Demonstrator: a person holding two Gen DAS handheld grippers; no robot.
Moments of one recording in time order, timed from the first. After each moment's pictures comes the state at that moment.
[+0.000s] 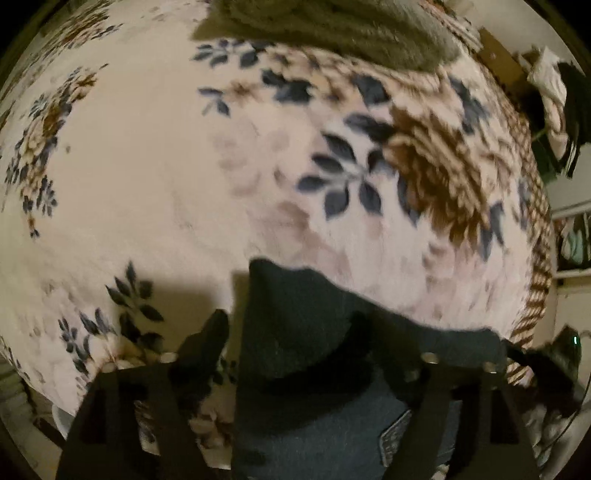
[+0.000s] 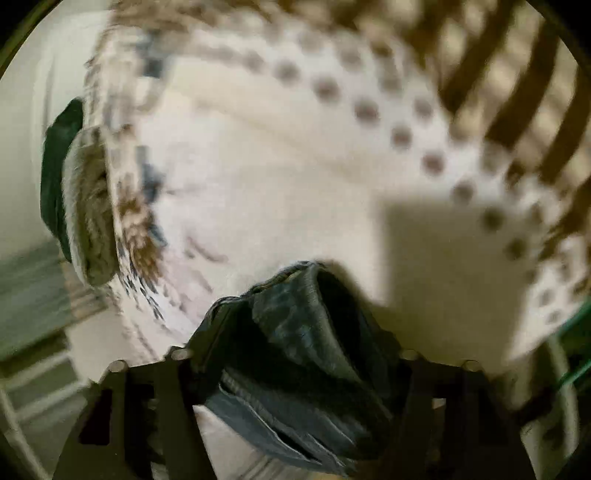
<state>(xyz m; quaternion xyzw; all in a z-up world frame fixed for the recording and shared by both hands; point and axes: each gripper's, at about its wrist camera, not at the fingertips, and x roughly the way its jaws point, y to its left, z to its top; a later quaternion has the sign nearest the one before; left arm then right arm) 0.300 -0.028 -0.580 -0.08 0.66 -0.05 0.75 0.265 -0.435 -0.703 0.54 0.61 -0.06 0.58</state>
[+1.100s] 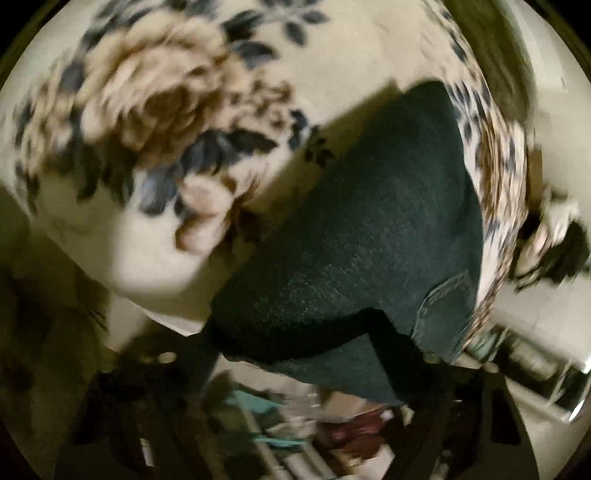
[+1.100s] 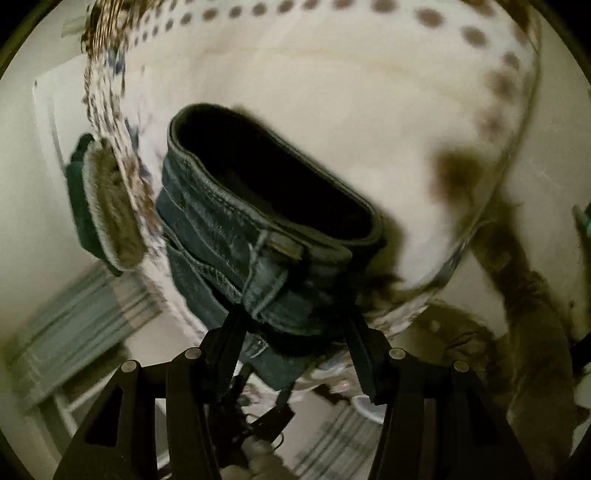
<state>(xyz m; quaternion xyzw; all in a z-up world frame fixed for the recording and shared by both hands) 0.140 0.055 -0.638 -0.43 0.67 0.01 0.60 0.145 -0.391 -0.707 0.64 0.57 -0.04 0.52</state>
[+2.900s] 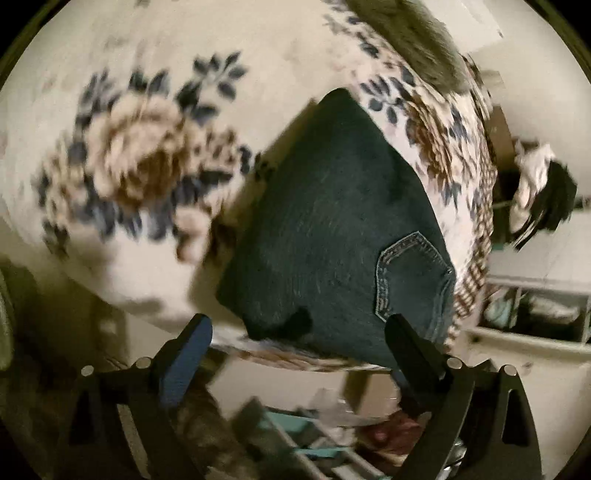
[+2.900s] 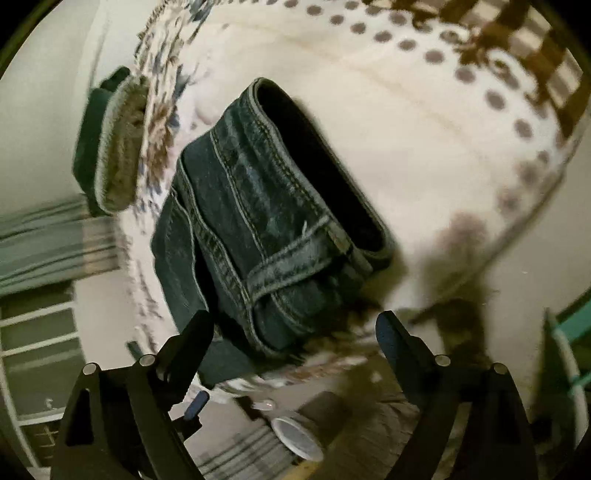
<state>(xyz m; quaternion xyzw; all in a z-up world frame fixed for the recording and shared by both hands) 0.139 0.042 -0.568 -0.31 0.64 -0.05 0.70 0.143 -0.382 -0.692 0.52 0.57 0.02 0.64</state>
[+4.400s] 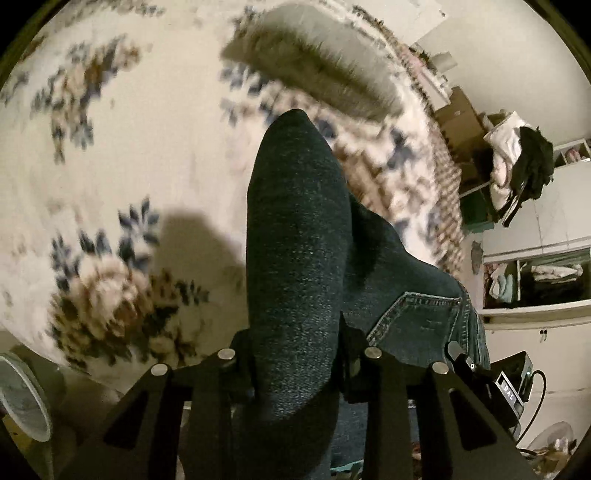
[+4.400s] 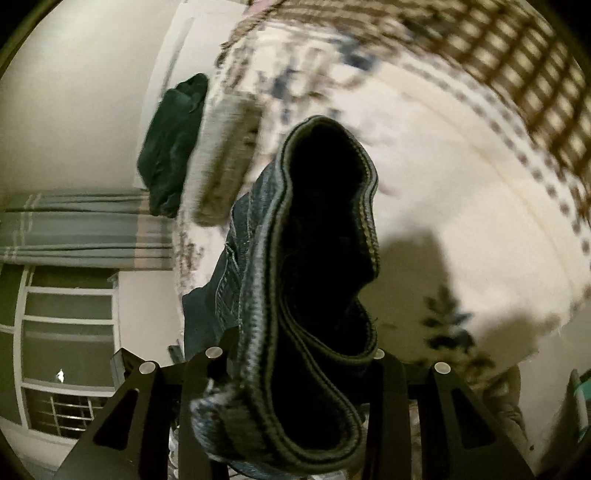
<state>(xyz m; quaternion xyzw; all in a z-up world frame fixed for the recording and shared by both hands) 0.234 0.030 -0.476 -0.25 0.60 -0.11 0.75 0.233 -0.356 -0.572 0.50 0.48 0.09 0.71</state>
